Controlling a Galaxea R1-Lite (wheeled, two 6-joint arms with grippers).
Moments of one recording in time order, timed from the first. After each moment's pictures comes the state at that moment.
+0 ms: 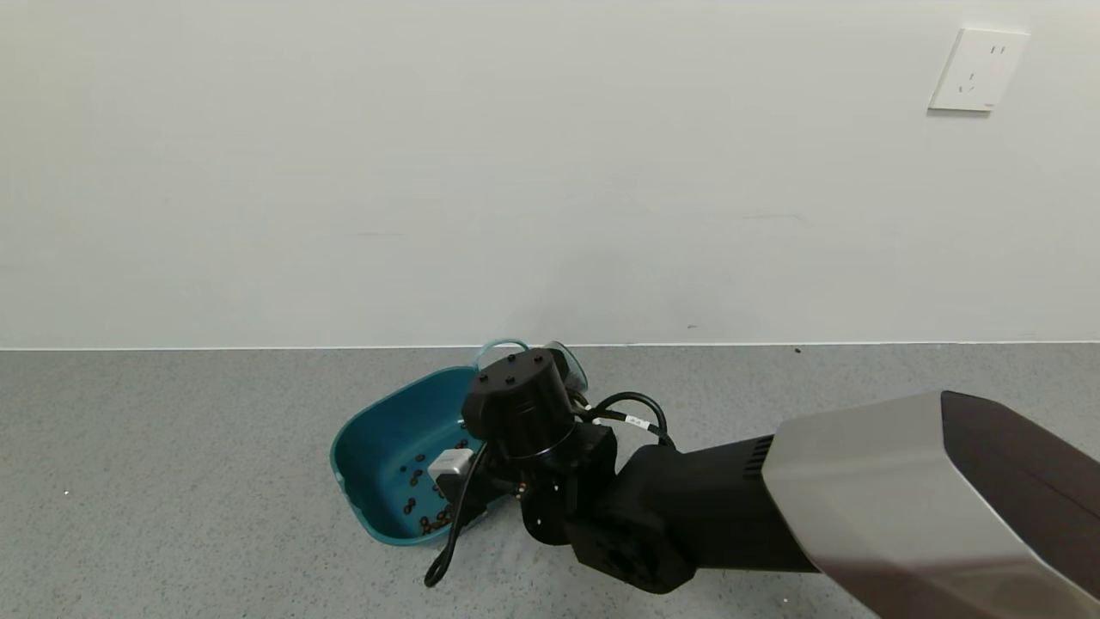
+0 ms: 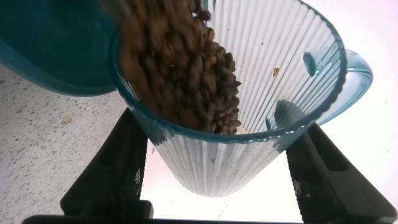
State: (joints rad) left arm 0.00 0.00 0.00 0.00 0.00 0.00; right arm 0.95 2.35 -1.62 -0.41 -0.66 -1.66
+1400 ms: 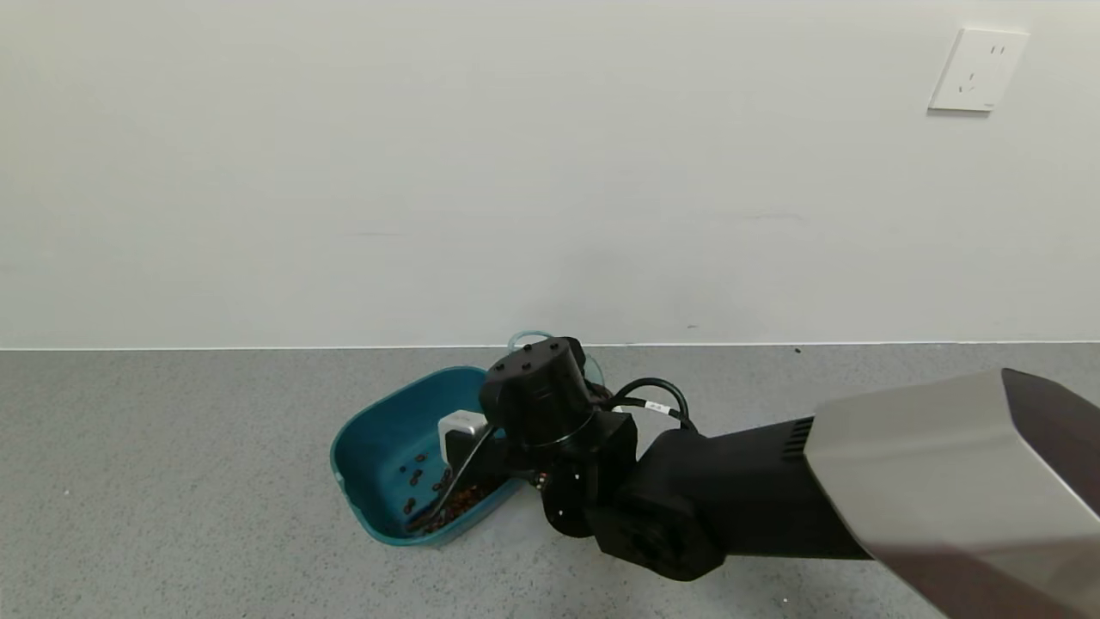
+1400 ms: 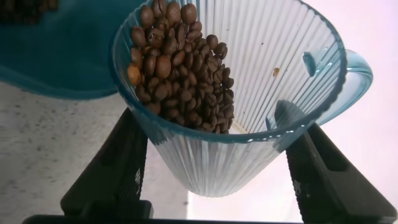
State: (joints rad) left arm 0.00 0.00 0.00 0.00 0.00 0.00; right arm 0.93 2.30 -1.58 -0.33 -0.65 -1.23
